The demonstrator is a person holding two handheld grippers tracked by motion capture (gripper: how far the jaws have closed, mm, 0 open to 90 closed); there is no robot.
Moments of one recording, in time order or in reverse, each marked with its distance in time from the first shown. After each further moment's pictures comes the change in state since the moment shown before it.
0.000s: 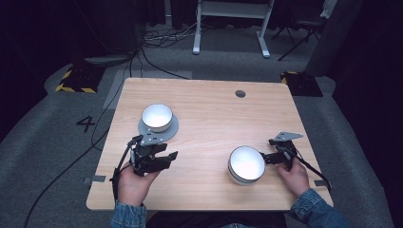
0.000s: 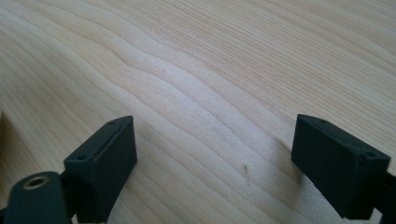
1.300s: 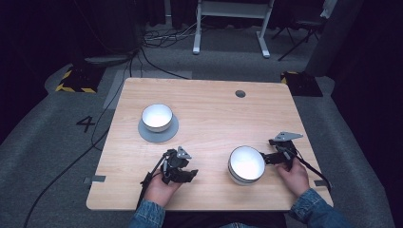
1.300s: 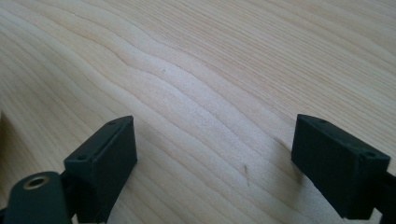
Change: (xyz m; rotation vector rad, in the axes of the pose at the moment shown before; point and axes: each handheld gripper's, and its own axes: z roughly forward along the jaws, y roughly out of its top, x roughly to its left) left arm -0.022 -0.035 0.107 0.192 -0.090 0.087; right arm 0.000 0.000 0.000 0.001 -0.001 0.001
